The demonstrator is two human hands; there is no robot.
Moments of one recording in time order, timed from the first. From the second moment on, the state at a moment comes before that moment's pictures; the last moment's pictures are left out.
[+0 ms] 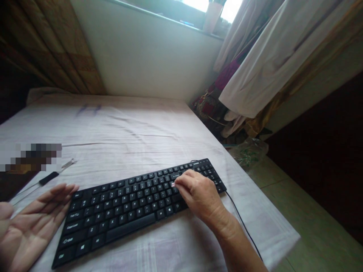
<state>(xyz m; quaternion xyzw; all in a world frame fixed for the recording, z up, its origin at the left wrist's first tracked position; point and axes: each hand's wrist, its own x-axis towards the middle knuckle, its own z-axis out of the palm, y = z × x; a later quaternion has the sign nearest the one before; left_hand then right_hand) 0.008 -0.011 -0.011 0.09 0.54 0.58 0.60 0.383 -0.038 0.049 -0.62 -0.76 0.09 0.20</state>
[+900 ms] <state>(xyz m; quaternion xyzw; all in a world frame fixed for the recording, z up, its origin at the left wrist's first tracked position) 0.016 -0.011 0.004 0.06 0.56 0.57 0.60 0.376 -0.038 0.043 -0.58 -0.81 0.03 0.08</state>
